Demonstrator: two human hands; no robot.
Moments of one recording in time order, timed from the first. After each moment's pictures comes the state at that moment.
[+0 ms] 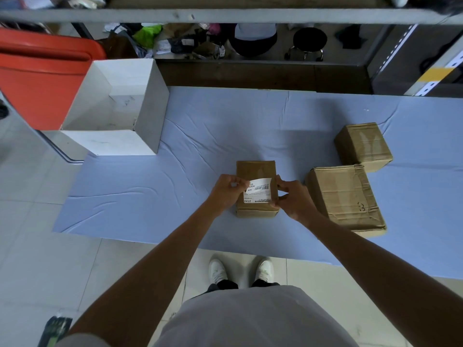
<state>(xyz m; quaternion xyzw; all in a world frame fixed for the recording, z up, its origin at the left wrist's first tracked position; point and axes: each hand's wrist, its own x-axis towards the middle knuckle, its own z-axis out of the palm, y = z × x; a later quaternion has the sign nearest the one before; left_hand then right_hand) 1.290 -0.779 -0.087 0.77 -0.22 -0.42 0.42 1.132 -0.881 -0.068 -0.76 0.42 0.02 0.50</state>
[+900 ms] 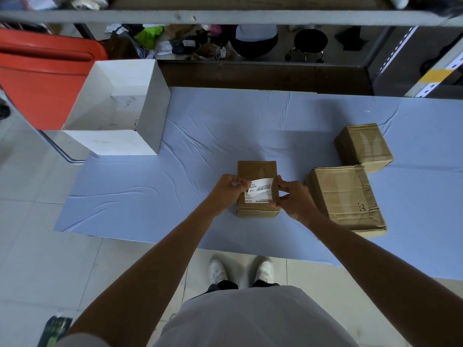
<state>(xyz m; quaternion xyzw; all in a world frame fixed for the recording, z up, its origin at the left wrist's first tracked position) 1.289 -0.780 -0.081 0.73 -0.21 -0.47 0.45 1.131 -0.882 -0.069 -0.77 0.42 0.01 0.48</state>
